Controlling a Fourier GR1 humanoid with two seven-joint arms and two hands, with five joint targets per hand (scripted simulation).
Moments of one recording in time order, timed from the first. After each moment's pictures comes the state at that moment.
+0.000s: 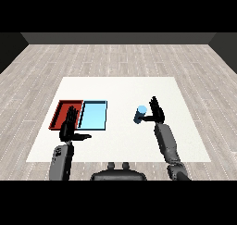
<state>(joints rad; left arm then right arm) 0.00 0.07 0.08 -1.61 0.13 -0.14 -0.29 -0.48 -0.11 -0.19 -0.88 -0.16 0.10 -0.36</state>
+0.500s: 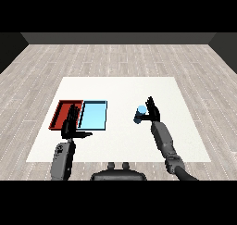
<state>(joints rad) -0.04 0.06 0.09 -1.57 0.13 -0.13 -0.29 -0.59 -0.09 -0.21 -0.65 -0.18 0.12 -0.42</state>
